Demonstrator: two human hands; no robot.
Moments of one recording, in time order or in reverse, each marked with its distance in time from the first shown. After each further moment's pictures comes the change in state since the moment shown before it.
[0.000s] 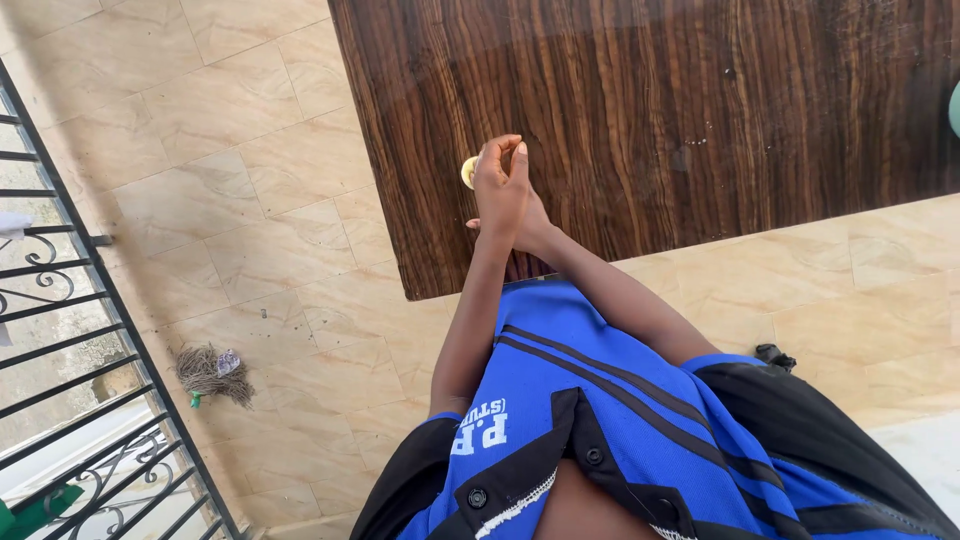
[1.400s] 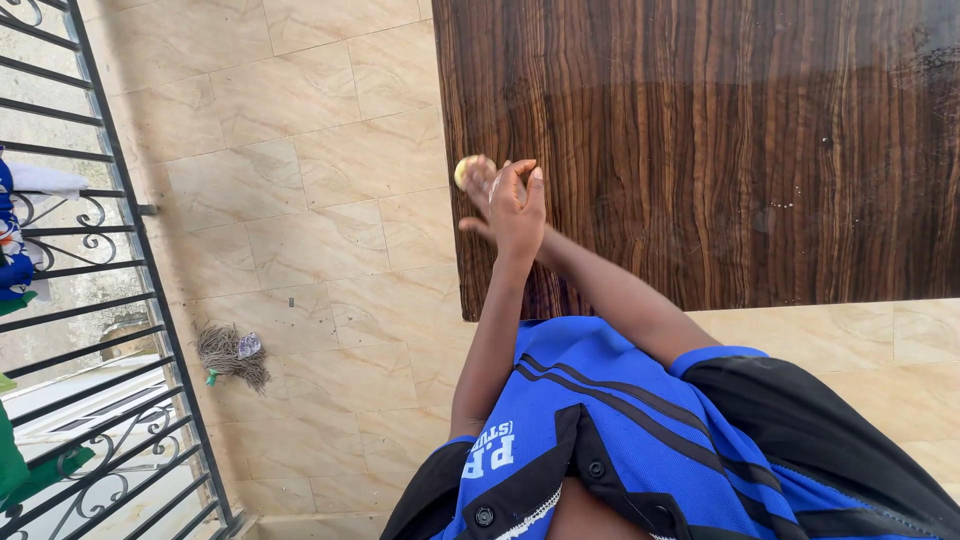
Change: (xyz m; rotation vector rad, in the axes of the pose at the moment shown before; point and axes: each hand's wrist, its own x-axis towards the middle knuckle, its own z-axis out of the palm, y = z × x) left_hand 0.039 -0.022 -0.088 0.293 0.221 0.173; right_hand 0.120 -0.022 0.123 -0.482 0.044 -0.443
